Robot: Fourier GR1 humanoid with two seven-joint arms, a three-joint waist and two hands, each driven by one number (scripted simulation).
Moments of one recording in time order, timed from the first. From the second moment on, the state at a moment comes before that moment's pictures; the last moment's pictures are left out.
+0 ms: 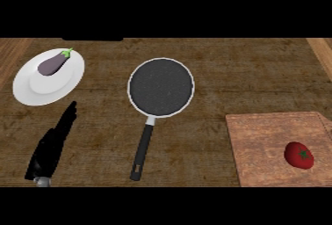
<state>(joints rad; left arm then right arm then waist) 0.05 0.40 -0.19 -1.59 0.00 0.20 0.13 0.14 -1.12 -0.01 -1.79 -0.42 -0.23 0.93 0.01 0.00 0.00</state>
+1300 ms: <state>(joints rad) 0.08 0.35 -0.15 -1.61 -0.04 0.15 0.13 -0.22 -0.98 0.30 -1.53 -0.38 0.05 1.12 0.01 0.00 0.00</state>
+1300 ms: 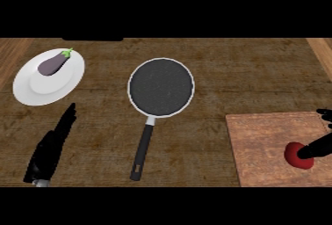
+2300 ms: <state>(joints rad) 0.08 0.31 -0.10 -1.60 -0.08 0.11 0.13 -0.23 -0.85 0.36 -1.41 -0.30 0.08 1.12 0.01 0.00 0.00</state>
